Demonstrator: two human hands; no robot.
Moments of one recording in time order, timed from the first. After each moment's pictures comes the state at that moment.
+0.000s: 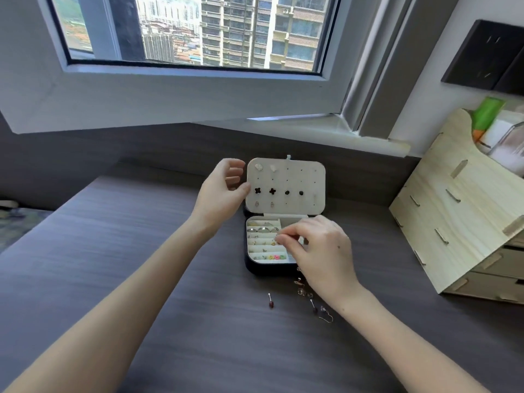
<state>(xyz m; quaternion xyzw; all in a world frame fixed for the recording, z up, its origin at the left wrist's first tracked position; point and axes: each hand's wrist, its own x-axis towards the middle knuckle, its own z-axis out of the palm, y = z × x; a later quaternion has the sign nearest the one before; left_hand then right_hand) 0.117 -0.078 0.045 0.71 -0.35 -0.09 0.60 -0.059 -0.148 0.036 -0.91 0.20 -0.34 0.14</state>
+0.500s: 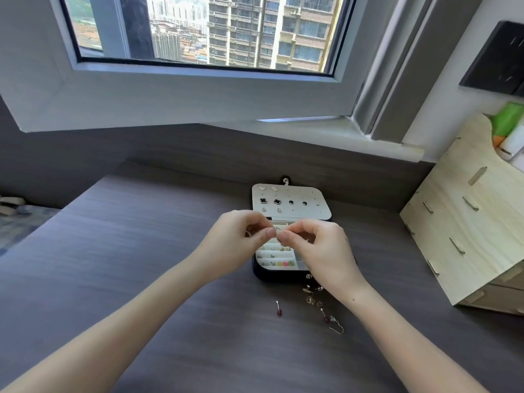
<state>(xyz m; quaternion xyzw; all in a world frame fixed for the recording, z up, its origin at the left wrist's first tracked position) 0.080 -0.042 0.039 0.75 -0.47 -0.13 0.44 -0.044 -0.149 0.045 -0.83 0.24 -0.26 0.43</state>
